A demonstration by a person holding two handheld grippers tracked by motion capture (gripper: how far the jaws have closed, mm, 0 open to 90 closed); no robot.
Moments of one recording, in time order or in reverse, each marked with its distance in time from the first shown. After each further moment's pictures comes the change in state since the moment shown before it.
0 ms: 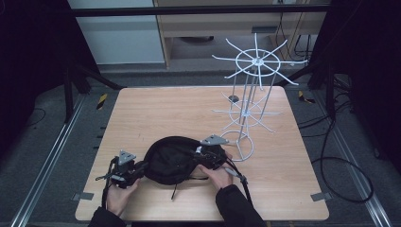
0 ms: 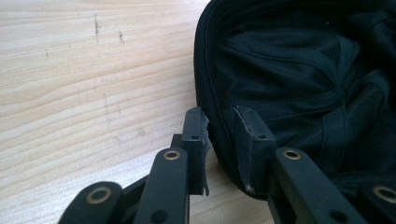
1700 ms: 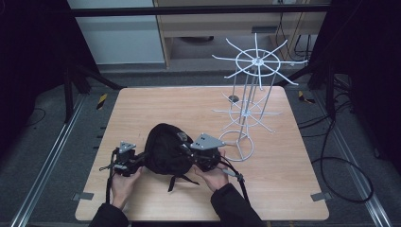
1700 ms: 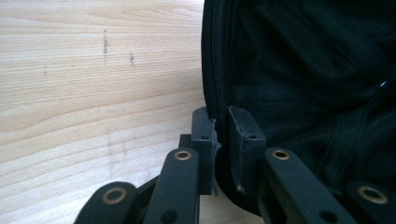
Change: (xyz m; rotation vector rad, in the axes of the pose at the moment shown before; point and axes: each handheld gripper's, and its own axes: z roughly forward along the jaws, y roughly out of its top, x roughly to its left) left arm 0.016 0.019 0.029 -0.040 -0.014 -0.101; right arm 0.038 0.037 -0.045 -0.213 0.176 -0.222
